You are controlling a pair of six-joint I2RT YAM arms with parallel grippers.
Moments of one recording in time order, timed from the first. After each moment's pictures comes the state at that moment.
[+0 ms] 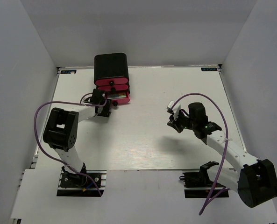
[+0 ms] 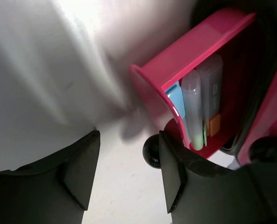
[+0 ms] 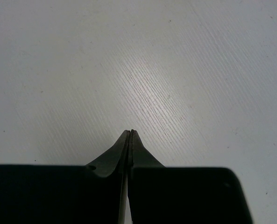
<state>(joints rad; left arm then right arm) -0.25 1.76 0.95 -0.14 -0.13 -1.56 0.40 1.06 0.59 -0.17 -0.51 -0.45</state>
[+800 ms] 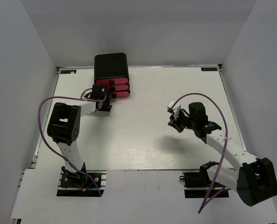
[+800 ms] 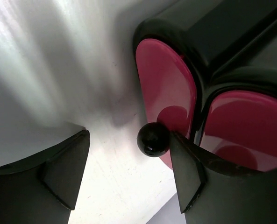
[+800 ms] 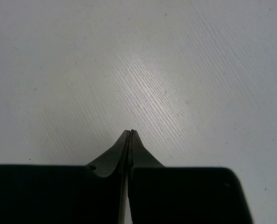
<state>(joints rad) -0.21 1.87 1.06 -0.04 -0.12 -1.63 0.39 1.08 0.59 -0.17 -0.51 -0.46</state>
